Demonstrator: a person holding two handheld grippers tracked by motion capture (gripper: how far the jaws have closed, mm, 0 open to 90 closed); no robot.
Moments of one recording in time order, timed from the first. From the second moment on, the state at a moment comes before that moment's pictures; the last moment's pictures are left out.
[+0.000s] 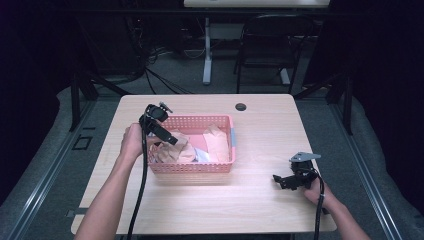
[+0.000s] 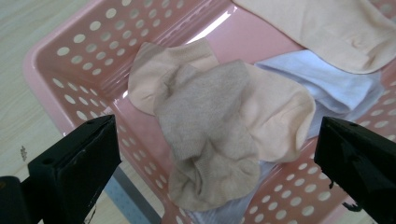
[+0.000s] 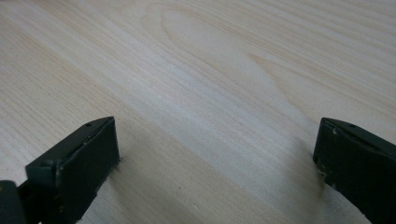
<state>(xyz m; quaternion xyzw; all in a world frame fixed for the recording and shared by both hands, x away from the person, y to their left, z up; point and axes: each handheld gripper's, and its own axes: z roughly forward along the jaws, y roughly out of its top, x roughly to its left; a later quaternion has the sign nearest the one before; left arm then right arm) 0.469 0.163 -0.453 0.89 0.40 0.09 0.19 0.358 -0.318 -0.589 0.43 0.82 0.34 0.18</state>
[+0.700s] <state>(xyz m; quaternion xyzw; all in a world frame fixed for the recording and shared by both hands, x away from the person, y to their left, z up) 0.487 0.143 -0.488 0.90 0.40 0.08 0.13 0.358 -0.318 -0.589 0.43 0.82 0.34 0.18</state>
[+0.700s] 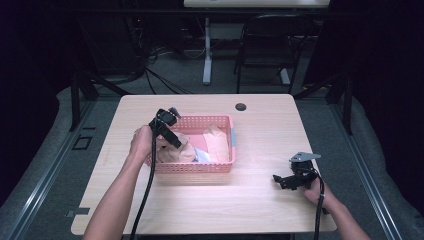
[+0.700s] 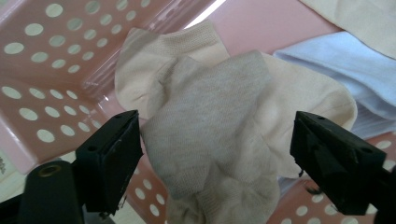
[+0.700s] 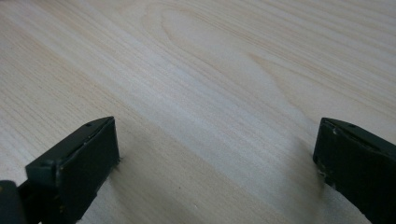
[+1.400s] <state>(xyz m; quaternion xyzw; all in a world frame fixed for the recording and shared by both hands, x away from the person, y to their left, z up) 0.478 0.138 -0.496 0.92 0.38 0.10 0.10 0.357 -0.318 -0.589 0.43 0.82 0.34 0.18</state>
